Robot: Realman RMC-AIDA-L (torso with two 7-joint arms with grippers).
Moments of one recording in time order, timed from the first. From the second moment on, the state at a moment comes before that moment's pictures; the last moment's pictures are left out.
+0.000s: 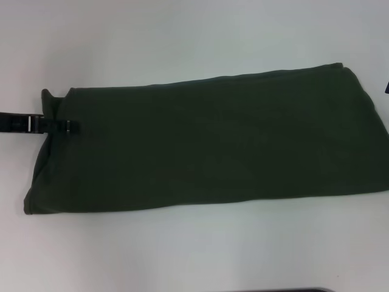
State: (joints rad) left arm -0.57 -2.05 0.54 0.83 2.53 1.47 -2.15; right arm 0.38 1.88 -0.29 -0.57 -2.22 -1.54 2.04
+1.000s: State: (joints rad) left arm -0.56 -2.05 0.55 0.84 2.58 1.49 -2.15; right arm 0.38 1.88 -0.29 -0.57 -2.22 -1.53 2.04
